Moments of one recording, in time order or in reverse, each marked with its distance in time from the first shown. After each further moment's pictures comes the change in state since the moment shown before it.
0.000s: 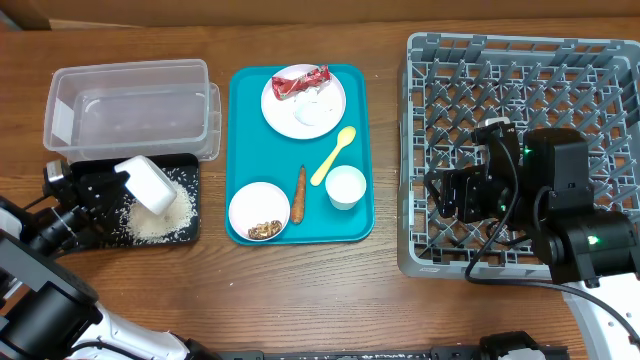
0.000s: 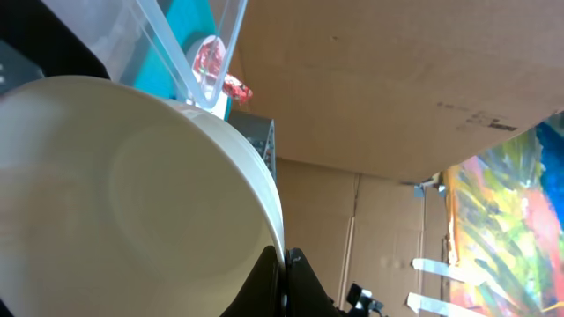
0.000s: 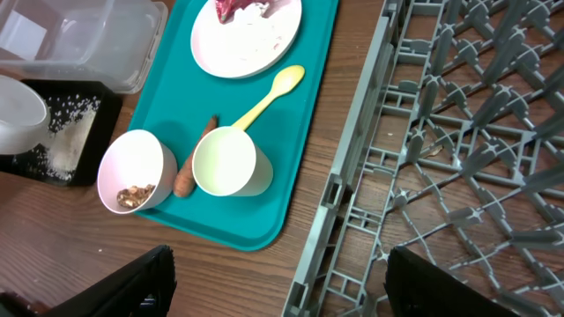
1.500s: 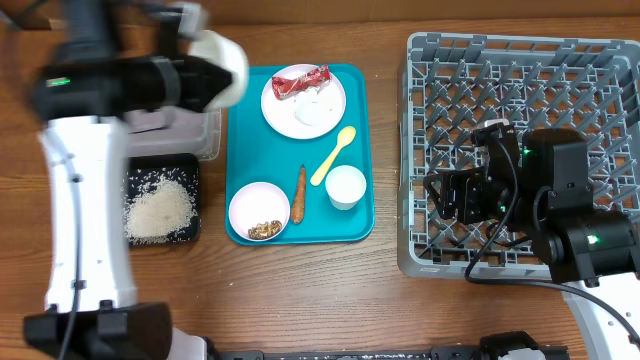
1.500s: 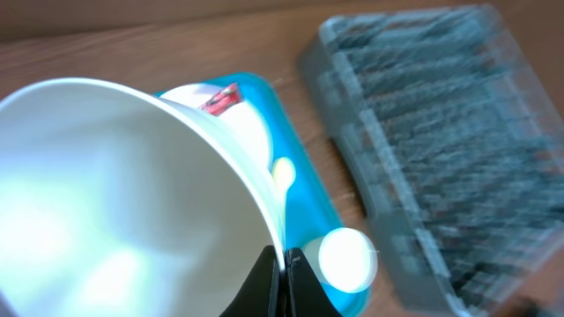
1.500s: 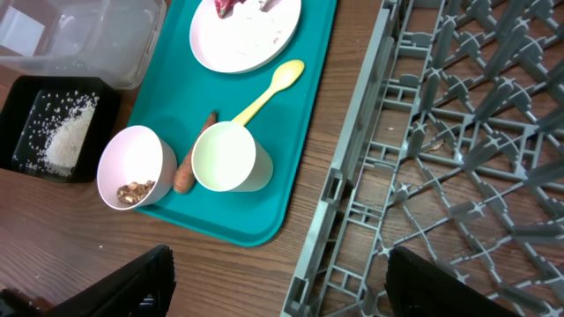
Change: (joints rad) left arm -0.924 -0.268 0.610 0.404 -0.875 -0.387; right arm 0.000 0.002 0.000 -0.010 -0.001 0.000
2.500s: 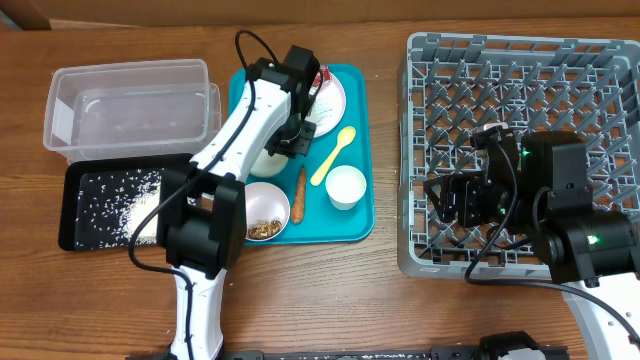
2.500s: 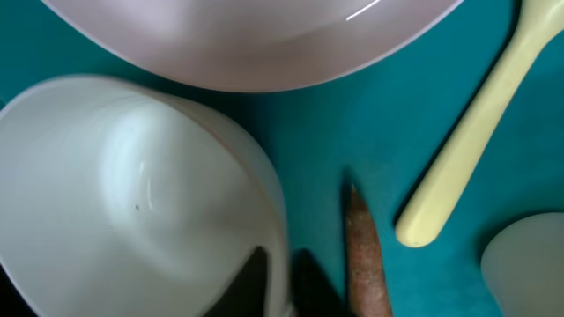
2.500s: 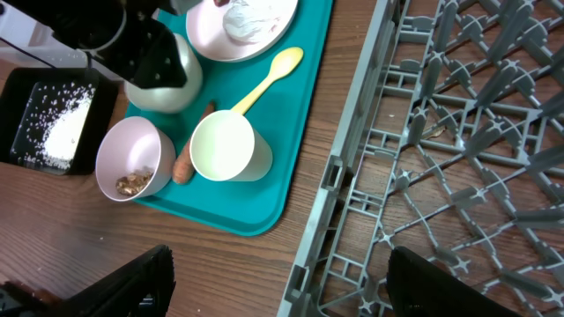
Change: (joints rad) left arm -0.331 0.532 0.003 -0.123 -0.592 -0.164; right arm 0.000 0.000 0.000 -0.030 0.000 0.000
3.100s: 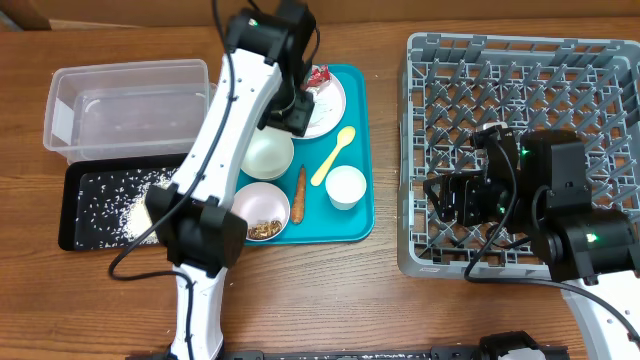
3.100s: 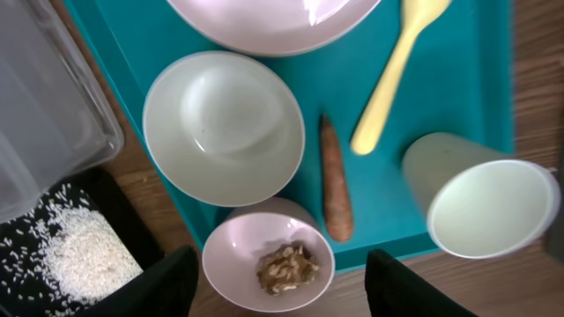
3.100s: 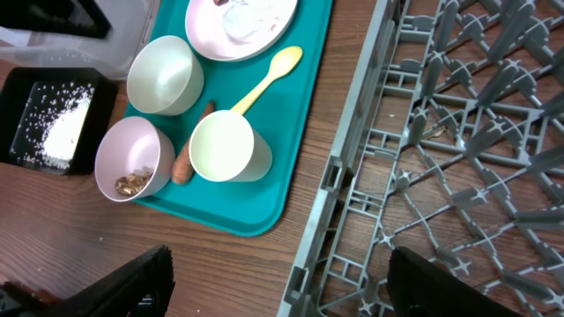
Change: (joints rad) left arm 0.000 0.000 0.519 -0.456 0.028 -0.025; right arm 0.000 0.008 0.000 0.003 0.000 0.000
